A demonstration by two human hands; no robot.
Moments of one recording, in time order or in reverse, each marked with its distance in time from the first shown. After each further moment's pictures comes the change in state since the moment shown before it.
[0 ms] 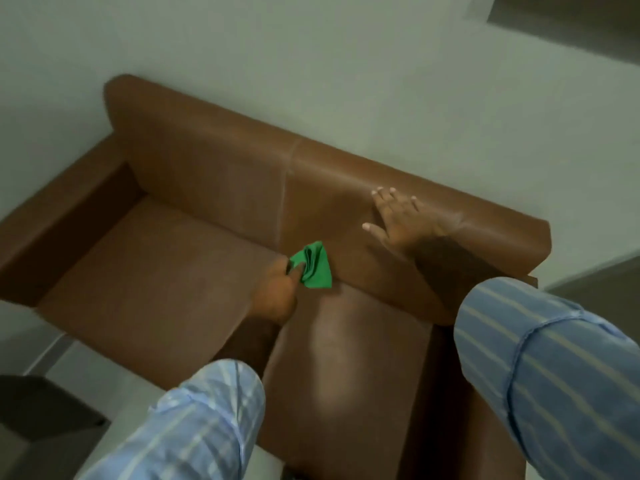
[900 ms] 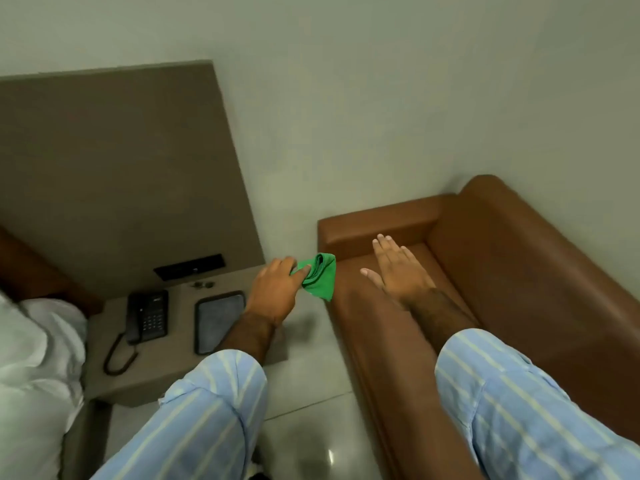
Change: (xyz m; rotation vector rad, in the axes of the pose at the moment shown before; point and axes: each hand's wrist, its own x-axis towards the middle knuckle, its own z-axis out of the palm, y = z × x) left_hand -0.375 -0.370 -0.338 0.355 0.346 -0.509; right_hand -0.052 -0.632 -0.065 -0.096 0.011 -0.843
